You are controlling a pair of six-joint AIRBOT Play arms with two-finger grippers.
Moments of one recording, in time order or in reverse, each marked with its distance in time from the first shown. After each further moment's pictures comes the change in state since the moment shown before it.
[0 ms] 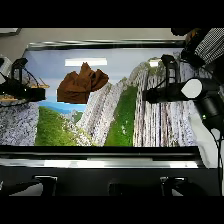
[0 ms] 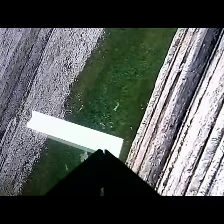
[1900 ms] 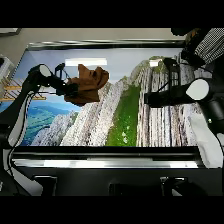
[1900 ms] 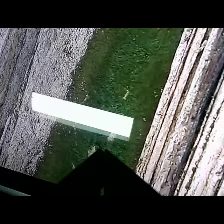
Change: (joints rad) left arm -0.213 -0.532 0.394 -0.234 0.003 -0.124; right arm 0.000 0.070 0.000 0.002 0.135 0.076
